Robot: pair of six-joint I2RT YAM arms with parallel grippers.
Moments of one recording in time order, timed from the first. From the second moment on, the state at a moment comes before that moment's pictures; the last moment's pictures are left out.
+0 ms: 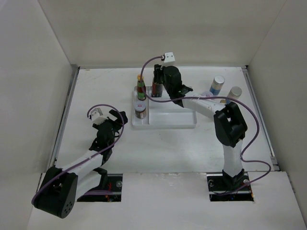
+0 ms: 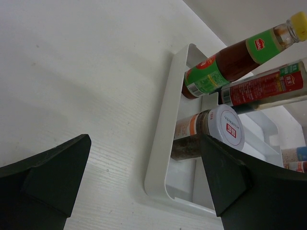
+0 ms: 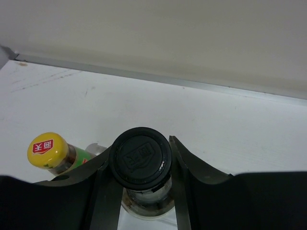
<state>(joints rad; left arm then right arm) -0.33 1.00 0.17 0.60 -0.40 -0.78 0.64 2.00 1.59 0.30 0.34 0.14</state>
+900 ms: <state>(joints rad) -0.33 1.02 0.17 0.61 -0.38 -0.80 0.23 1.62 1.19 0.27 0.55 0.23</state>
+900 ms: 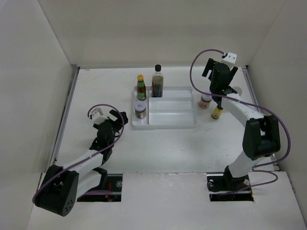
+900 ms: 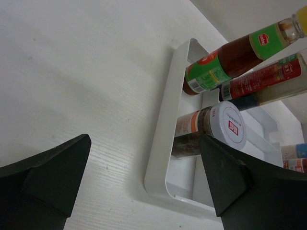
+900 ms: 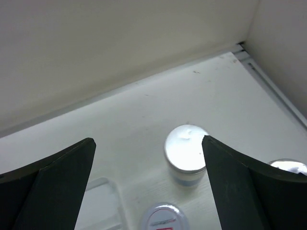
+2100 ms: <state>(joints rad) -0.31 1.08 0.17 0.63 -0.34 -0.80 0.21 1.77 1.23 0.25 0.56 0.18</state>
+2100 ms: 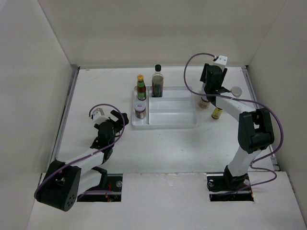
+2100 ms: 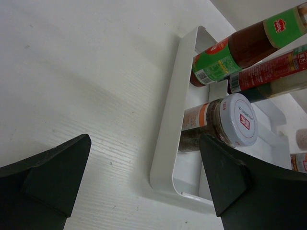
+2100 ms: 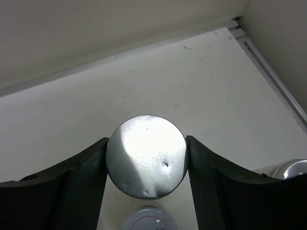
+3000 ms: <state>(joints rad) -0.30 1.07 0.17 0.63 -0.33 -0.80 0.52 1.89 1.33 0.30 0.41 0.25</state>
